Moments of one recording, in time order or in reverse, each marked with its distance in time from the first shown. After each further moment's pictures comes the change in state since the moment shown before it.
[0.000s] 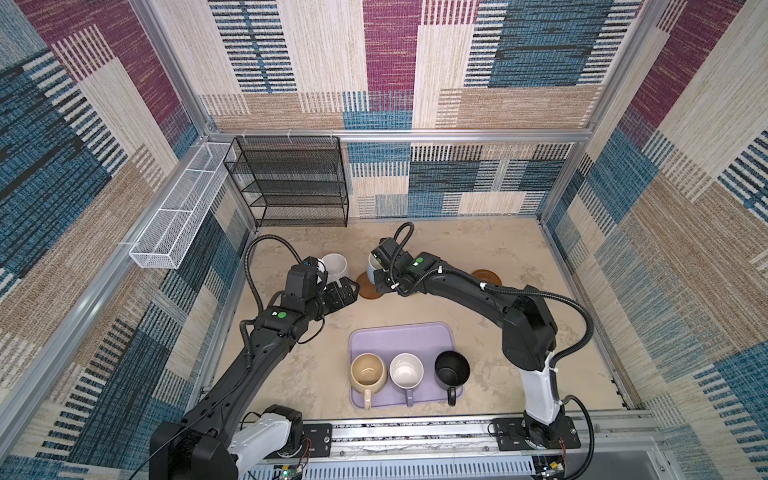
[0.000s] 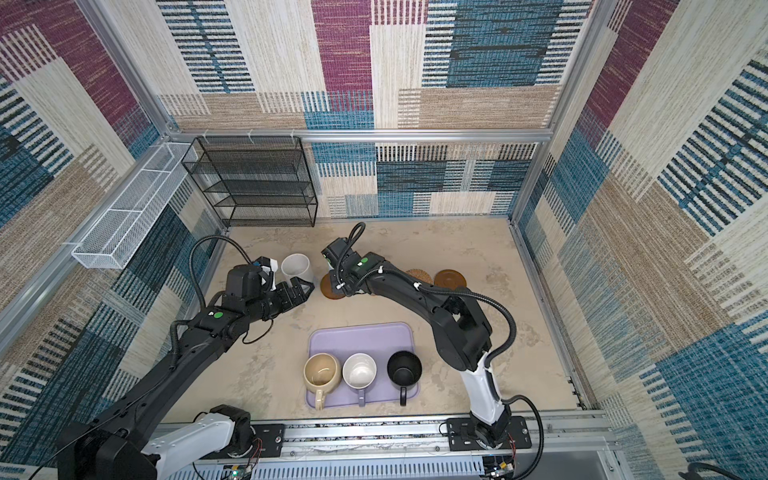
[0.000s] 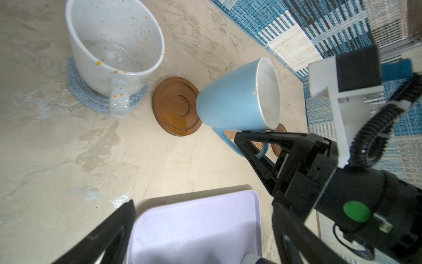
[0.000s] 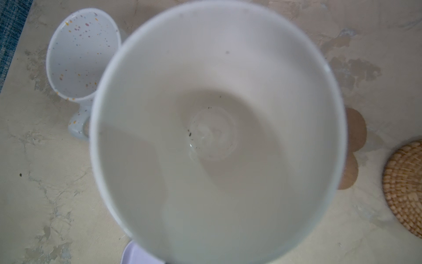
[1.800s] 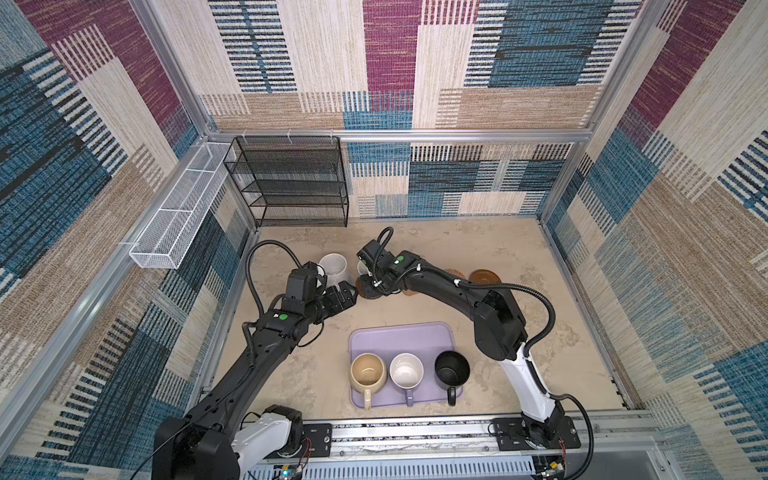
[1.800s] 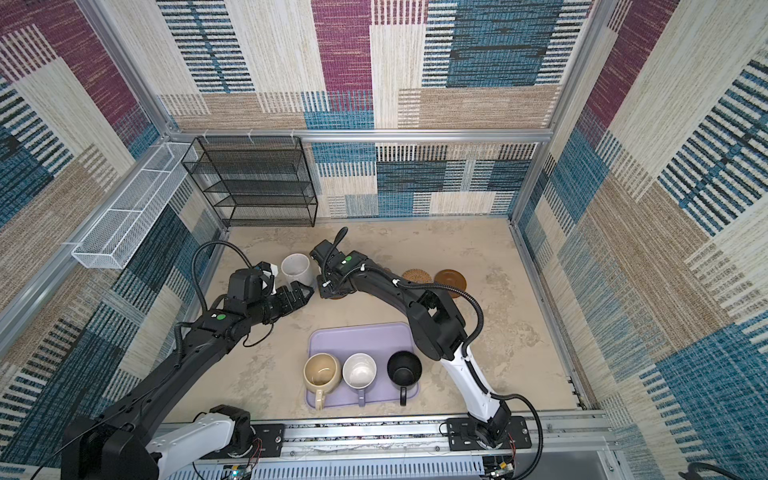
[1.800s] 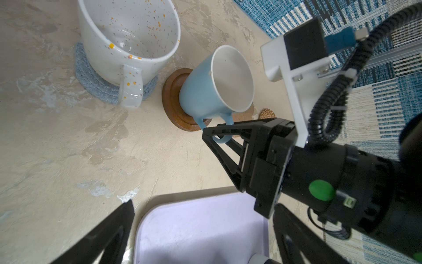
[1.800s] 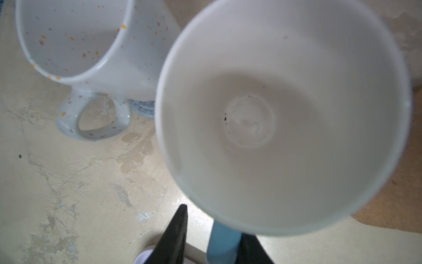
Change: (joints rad) left arm 0.013 0.002 -0.050 0.023 0.024 0.000; right arm 0.013 0.194 0.210 -0.093 -0.119 -0.014
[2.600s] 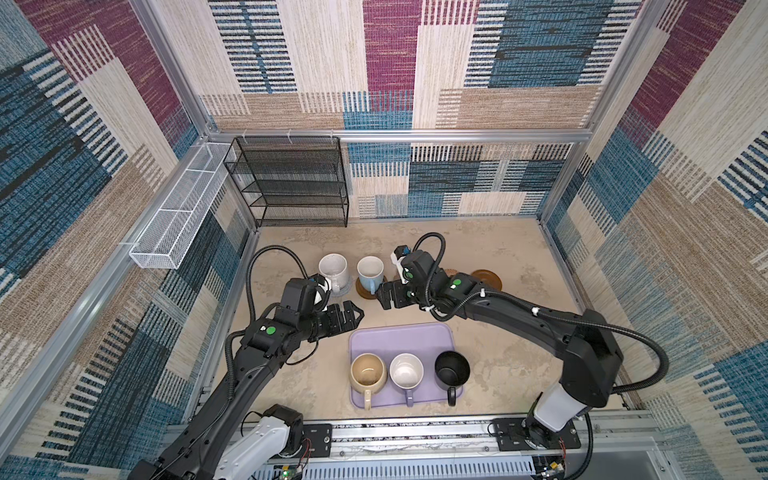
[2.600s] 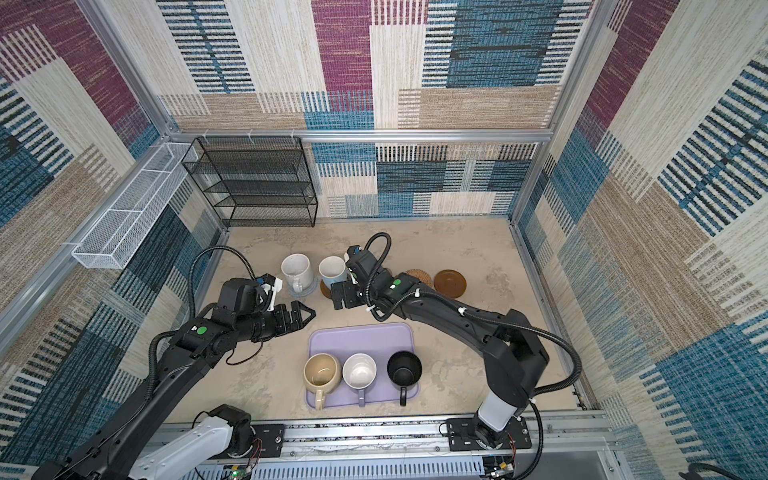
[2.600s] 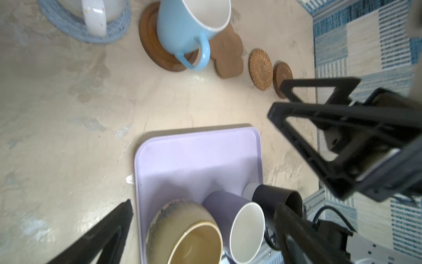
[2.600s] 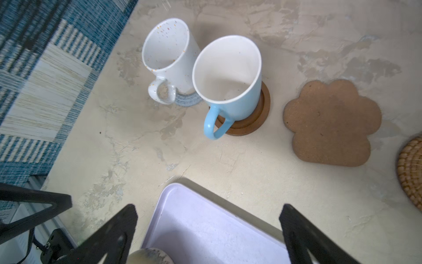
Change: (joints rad) left arm -0.108 -0.162 0.077 -0.376 0.066 0.093; right arm -0.005 -0.635 -0.719 0.397 -0.027 -0.021
